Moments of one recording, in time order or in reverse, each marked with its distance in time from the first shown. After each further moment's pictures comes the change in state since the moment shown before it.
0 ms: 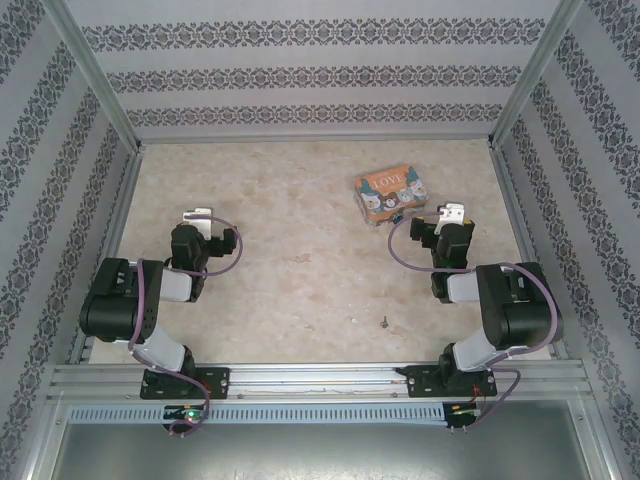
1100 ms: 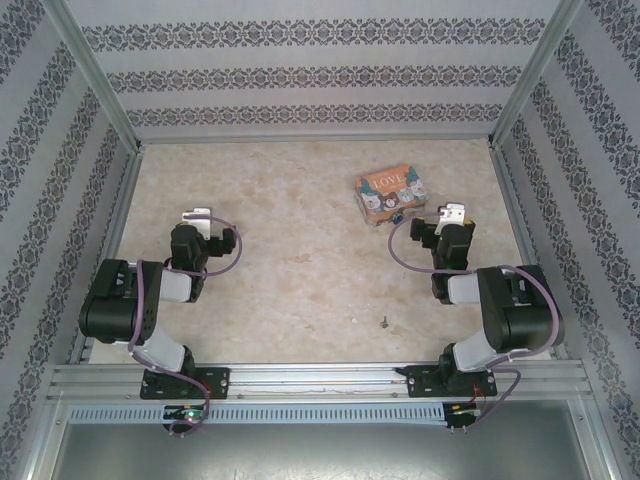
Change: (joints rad) left arm 0.000 -0.024 -0.005 -0.007 -0.020 -0.008; right arm 0.001 -0.039 -0.015 -0.010 0.000 0.000
